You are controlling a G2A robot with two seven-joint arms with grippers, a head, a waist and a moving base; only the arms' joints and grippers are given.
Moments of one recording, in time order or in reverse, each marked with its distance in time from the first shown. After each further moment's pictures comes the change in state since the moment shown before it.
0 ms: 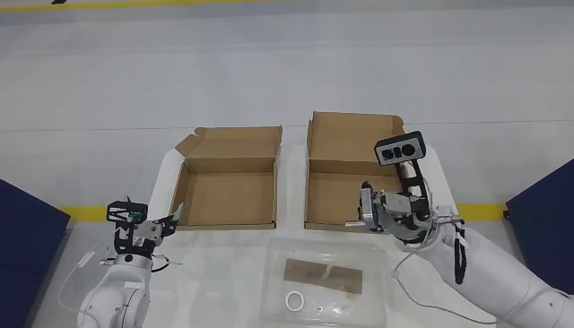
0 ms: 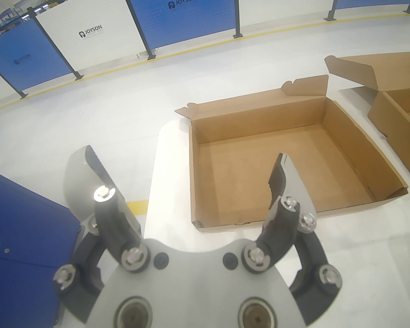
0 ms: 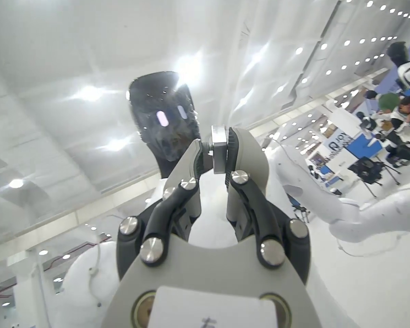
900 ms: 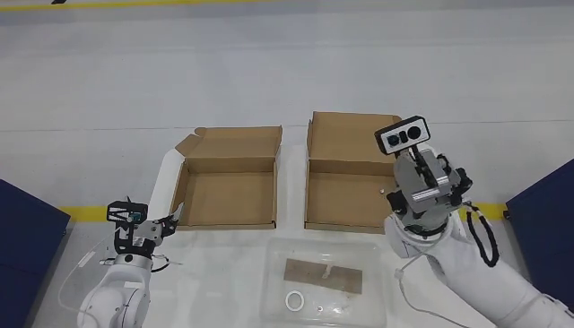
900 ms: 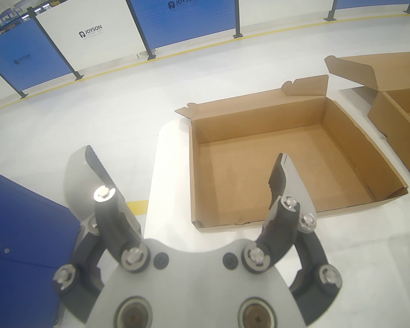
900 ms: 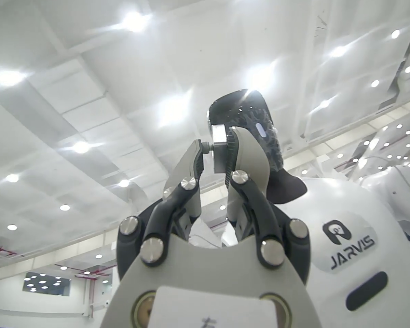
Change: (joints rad) left arm 0.000 0.000 0.000 0.000 0.000 0.000 0.000; right arm -0.057 -0.097 0.104 -0.077 0.321 0.222 0.064
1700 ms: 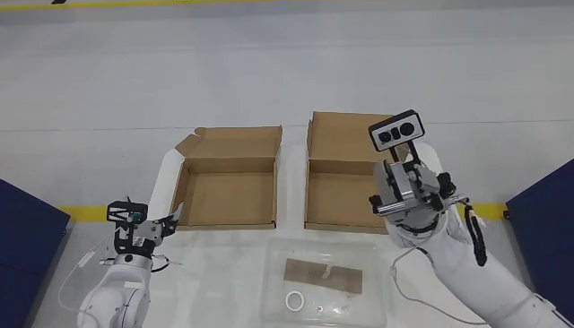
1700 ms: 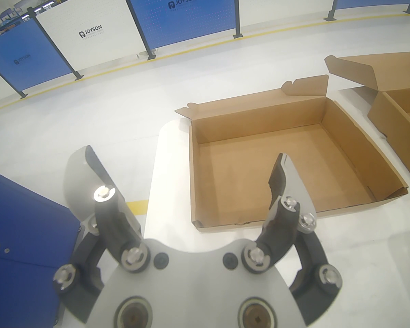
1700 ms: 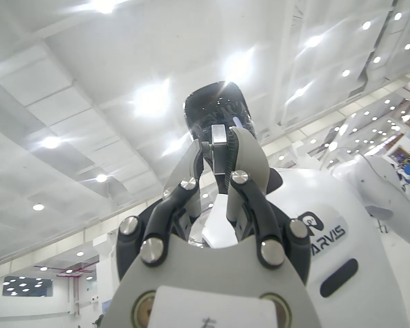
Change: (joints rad) left arm 0.000 0.000 0.000 0.000 0.000 0.000 0.000; right arm -0.032 -0.083 0.108 0.021 -0.296 0.092 -0.066
